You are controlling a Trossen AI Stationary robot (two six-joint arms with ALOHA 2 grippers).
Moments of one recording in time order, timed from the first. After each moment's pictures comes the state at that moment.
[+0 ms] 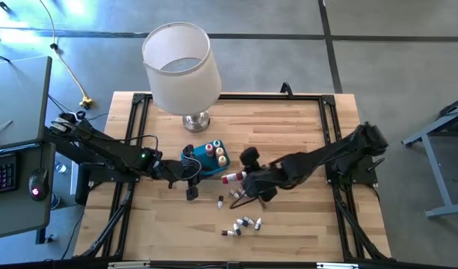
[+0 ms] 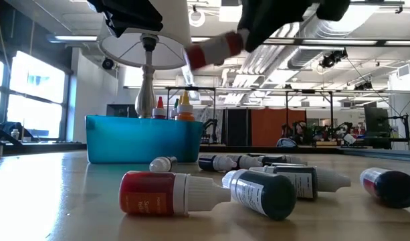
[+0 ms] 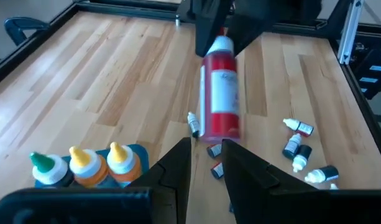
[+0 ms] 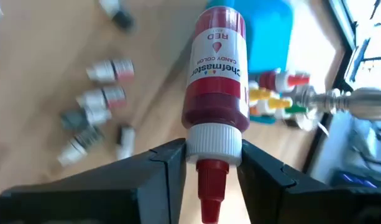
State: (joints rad) left arm -0.37 1.21 0.86 -0.18 -0.46 -0.32; right arm 0.33 1.72 1.47 -0.85 0.46 -0.43
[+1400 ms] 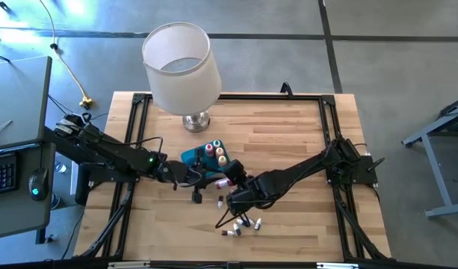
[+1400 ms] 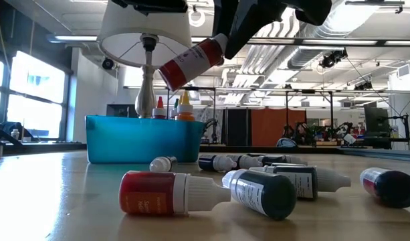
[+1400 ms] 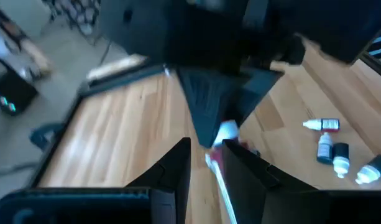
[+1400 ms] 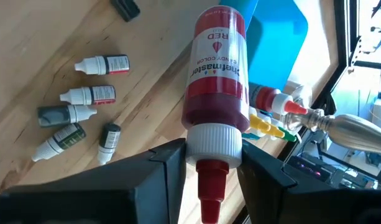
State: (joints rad) left arm -0.37 1.30 0.86 0.09 -0.45 0.20; right arm 0.40 2.01 1.82 -1.09 0.60 -0.50
